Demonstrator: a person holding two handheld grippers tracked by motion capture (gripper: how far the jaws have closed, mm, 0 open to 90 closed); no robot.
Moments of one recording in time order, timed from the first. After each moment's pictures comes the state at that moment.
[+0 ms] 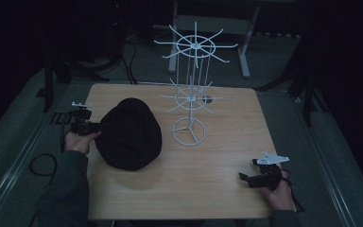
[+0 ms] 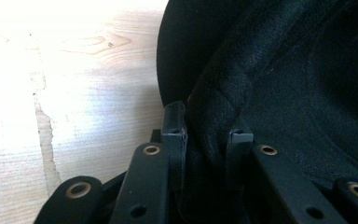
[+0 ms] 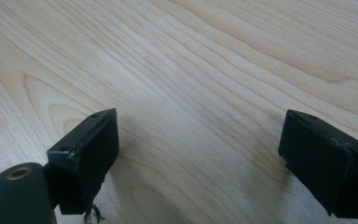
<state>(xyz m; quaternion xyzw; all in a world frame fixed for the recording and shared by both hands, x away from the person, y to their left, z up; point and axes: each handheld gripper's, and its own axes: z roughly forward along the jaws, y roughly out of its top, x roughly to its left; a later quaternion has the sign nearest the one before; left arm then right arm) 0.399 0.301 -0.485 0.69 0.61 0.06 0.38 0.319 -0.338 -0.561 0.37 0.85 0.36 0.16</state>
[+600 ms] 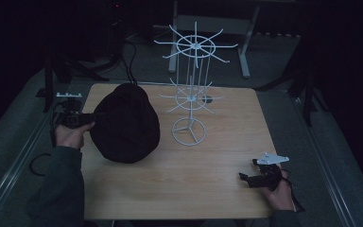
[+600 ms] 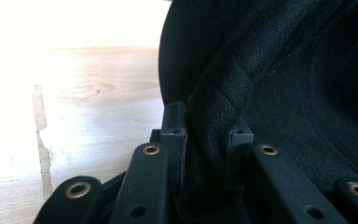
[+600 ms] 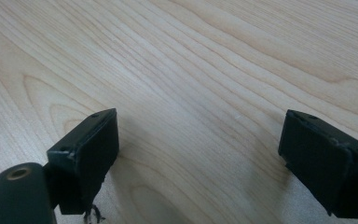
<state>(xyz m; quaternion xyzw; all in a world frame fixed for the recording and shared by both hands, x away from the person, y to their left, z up) 0.384 0.306 -0.431 0.67 0.59 0.08 0.44 0.319 -0.338 -0.561 0.37 0.85 0.36 0.16</state>
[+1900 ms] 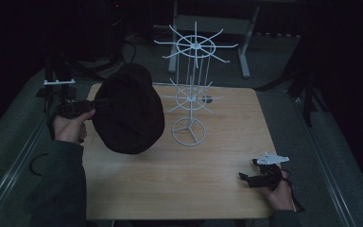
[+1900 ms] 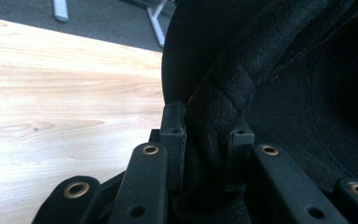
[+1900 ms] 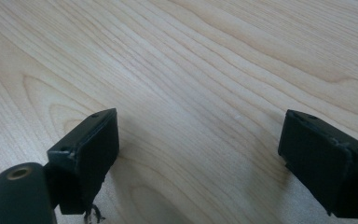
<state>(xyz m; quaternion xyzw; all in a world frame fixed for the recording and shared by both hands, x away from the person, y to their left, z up) 0.376 0.293 -0.379 0.62 0.57 0.04 0.53 0.319 -0.338 -0.561 0.37 0.84 0.36 0.16</state>
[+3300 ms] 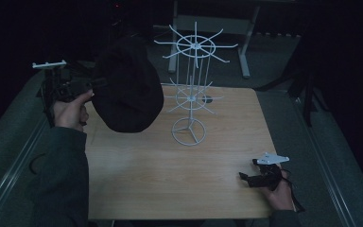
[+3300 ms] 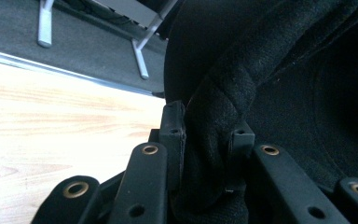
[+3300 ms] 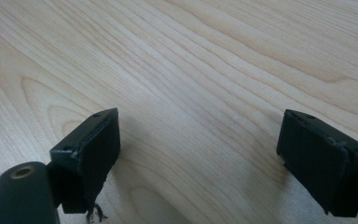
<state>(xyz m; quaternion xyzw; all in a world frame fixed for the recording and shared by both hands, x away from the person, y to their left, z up) 0.393 0.294 -0.339 0.57 0.58 0.04 0.59 0.319 -0.338 -0.561 0.37 0.84 0.36 0.16</state>
